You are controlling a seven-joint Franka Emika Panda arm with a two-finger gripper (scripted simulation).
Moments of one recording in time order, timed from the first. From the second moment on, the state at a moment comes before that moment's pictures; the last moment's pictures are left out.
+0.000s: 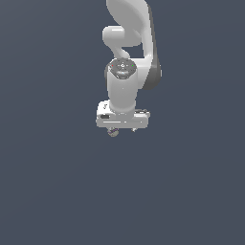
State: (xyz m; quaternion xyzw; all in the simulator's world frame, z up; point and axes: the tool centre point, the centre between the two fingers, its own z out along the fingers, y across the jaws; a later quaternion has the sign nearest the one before) arm -0.008 -0.002 0.164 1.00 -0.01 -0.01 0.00
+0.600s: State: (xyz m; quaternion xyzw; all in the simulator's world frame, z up) arm -0.007 -0.014 0.173 1.00 -0.02 -0.01 -0.01
